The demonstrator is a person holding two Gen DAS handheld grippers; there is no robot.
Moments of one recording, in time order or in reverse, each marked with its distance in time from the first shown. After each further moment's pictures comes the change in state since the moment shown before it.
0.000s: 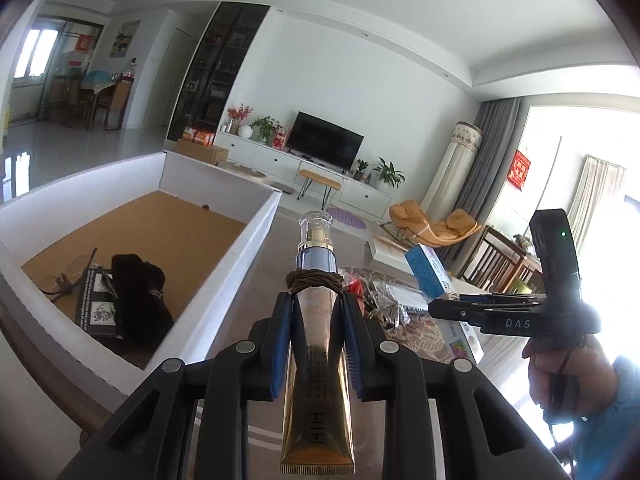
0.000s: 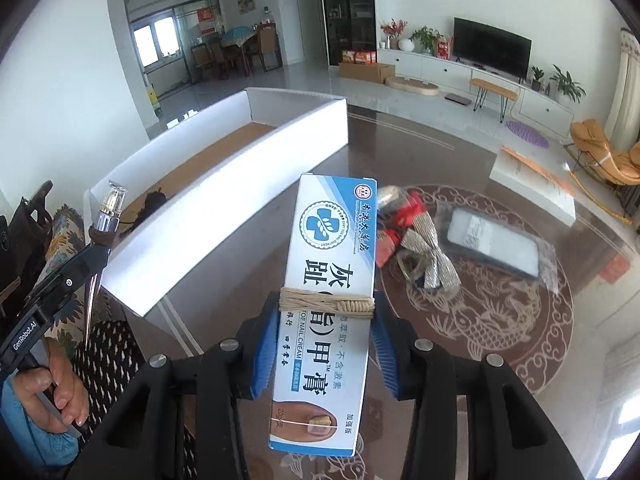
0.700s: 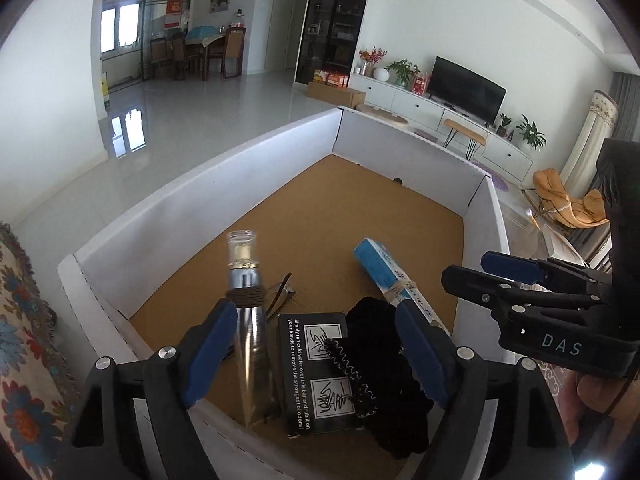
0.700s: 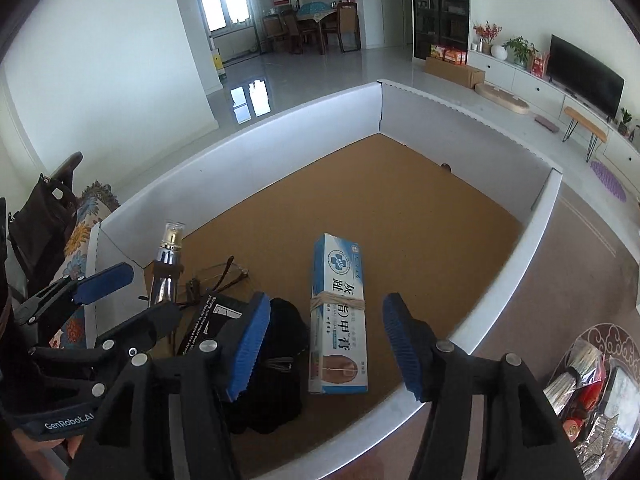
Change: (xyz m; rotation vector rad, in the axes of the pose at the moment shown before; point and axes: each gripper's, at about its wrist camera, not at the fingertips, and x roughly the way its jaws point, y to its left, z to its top) left arm 0.082 0.153 0.066 -0.062 0.238 0.500; right arm 0.190 0.150 0.110 -0.123 0.065 0.172
